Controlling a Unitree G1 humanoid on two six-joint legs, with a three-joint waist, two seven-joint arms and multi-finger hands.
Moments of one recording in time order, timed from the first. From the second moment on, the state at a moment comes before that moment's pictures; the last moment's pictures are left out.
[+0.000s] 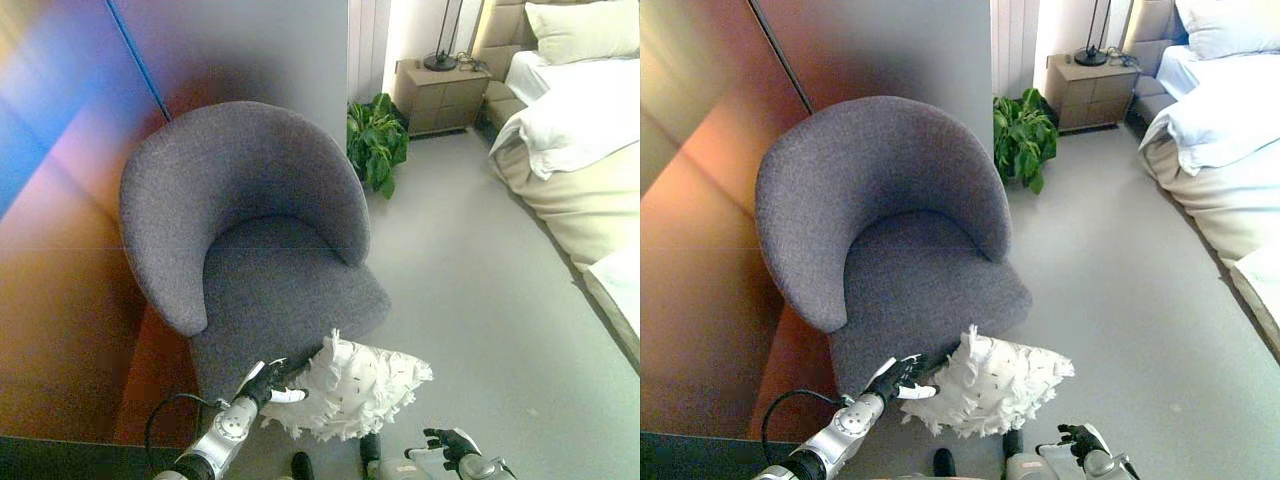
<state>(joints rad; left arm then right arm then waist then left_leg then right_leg) -0.17 0.29 -0.56 0.92 -0.11 -0.11 0.08 -0.09 -0.29 0.38 1.22 0.05 0.01 -0.05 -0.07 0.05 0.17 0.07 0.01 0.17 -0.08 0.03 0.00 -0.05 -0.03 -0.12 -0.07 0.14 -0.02</state>
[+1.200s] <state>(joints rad) -0.55 0.28 -0.61 0.98 -0.10 -0.15 0.25 -0.38 -0.32 0.47 1.15 0.09 -0.01 -0.12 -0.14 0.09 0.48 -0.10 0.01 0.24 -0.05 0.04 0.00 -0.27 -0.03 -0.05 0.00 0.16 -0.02</state>
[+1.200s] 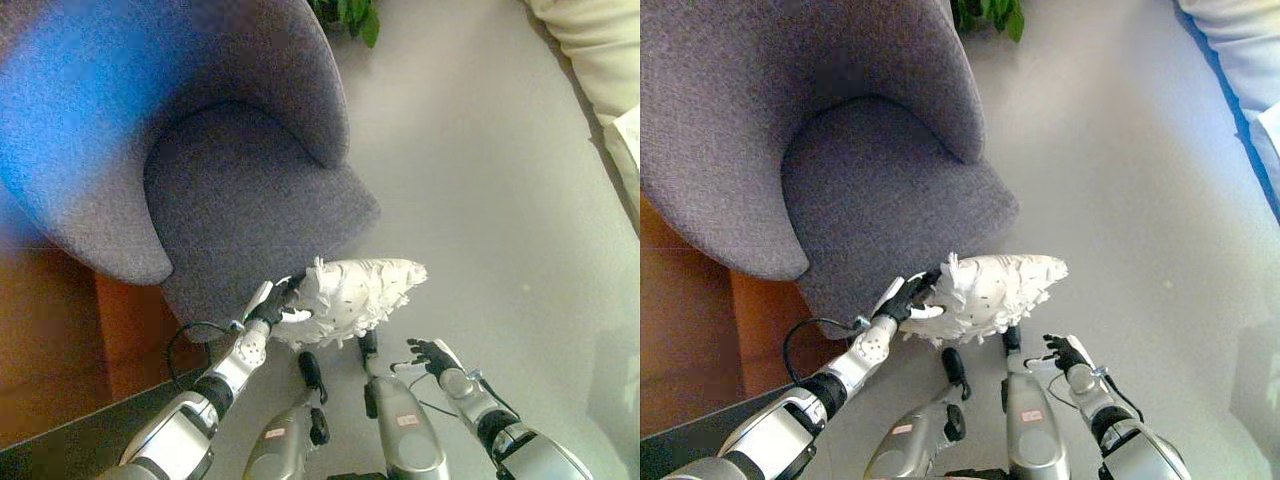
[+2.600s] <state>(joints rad) -0.81 0.29 -0.60 1.12 -0.19 -0.14 0.32 -0.53 -0.32 0.58 0.98 0.19 0.05 -0.25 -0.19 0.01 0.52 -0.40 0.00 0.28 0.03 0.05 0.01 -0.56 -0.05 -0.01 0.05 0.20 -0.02</state>
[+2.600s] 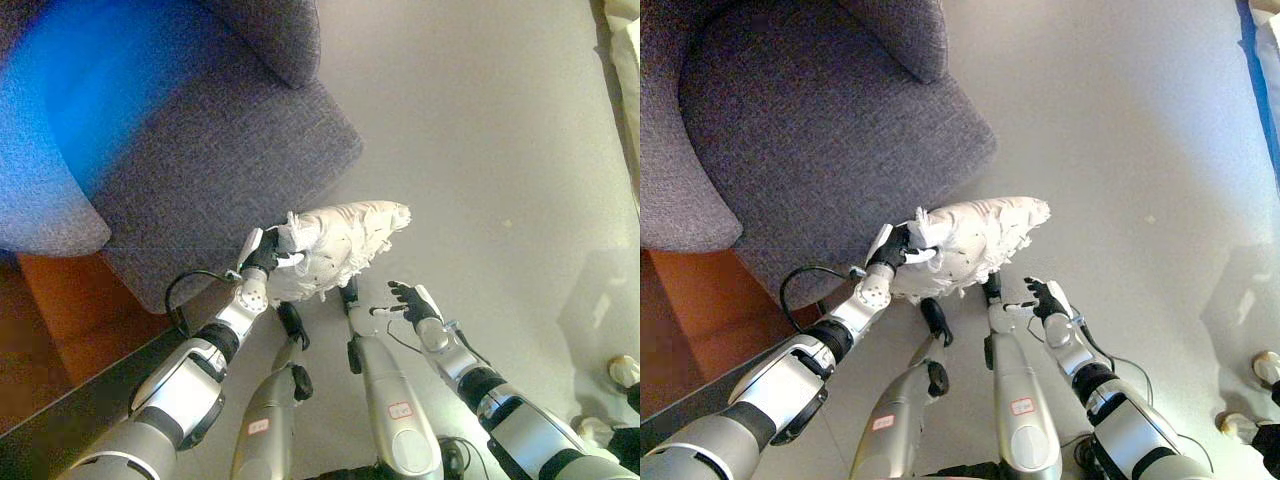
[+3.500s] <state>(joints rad) -0.74 0.30 -0.60 1.13 -0.19 -0.12 0.30 -0.49 -0.31 0.57 1.04 0.20 0.03 -0.20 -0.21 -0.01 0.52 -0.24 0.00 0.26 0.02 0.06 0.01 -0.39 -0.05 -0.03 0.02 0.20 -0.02</state>
